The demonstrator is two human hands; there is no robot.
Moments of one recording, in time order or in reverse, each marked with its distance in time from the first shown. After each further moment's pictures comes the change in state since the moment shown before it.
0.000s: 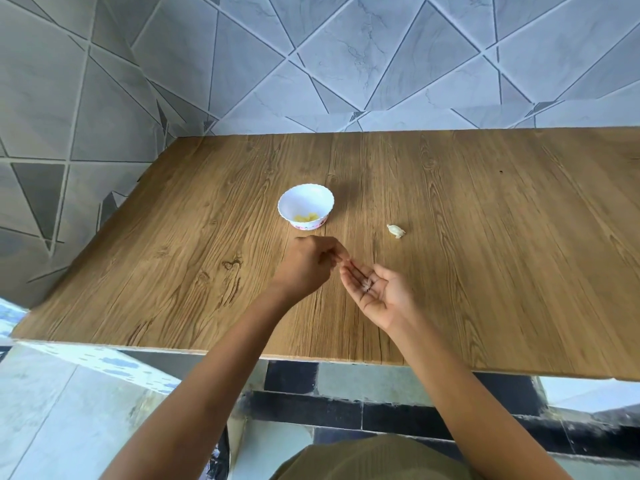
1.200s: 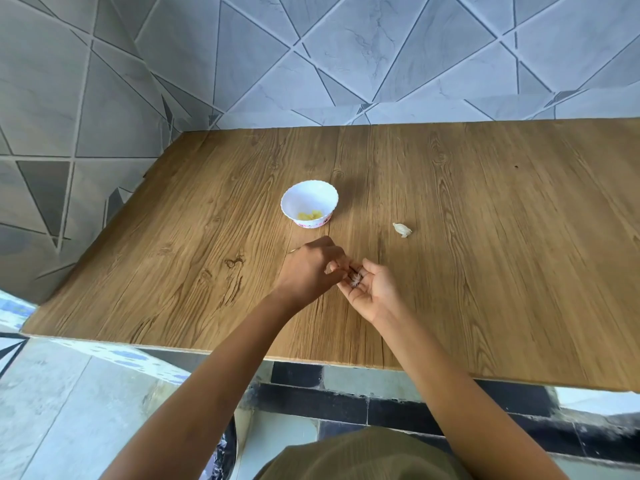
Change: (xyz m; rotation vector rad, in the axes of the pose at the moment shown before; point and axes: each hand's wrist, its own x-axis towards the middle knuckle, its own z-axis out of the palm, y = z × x) left_hand 0.002 -0.023 0.016 0.299 -0.053 0.019; right_hand 0.032 0.008 0.009 -0.031 0.076 0.008
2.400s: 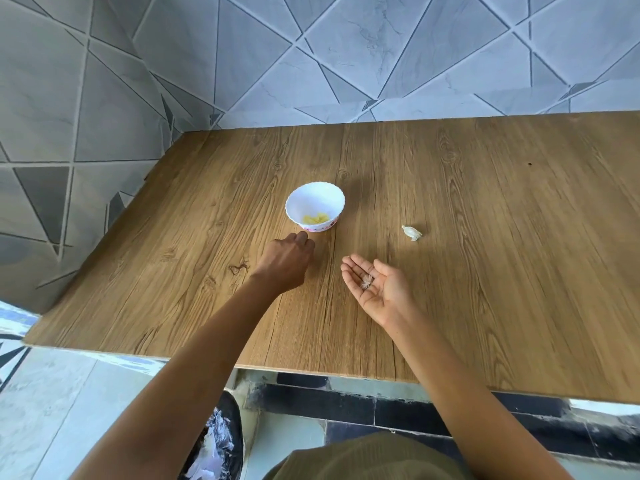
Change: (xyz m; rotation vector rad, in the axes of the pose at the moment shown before) left_hand 0.026 -0.065 0.002 0.677 -0.192 0.070; right_hand 0.004 -0.006 0.001 -0.015 -0.047 0.010
